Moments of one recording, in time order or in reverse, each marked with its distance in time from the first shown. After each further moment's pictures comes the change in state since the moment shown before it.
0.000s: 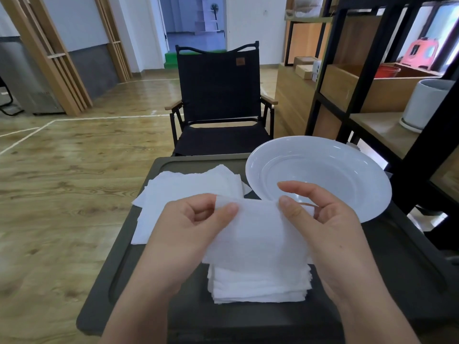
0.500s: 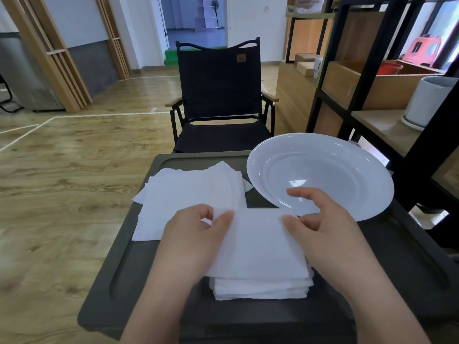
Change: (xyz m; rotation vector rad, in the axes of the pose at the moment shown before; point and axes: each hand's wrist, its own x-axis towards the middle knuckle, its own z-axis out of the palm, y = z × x) left_hand 0.009 -0.023 0.007 0.474 0.236 -0.183; right_hand 0.002 0.006 -0.009 -0.366 -0.045 0.125
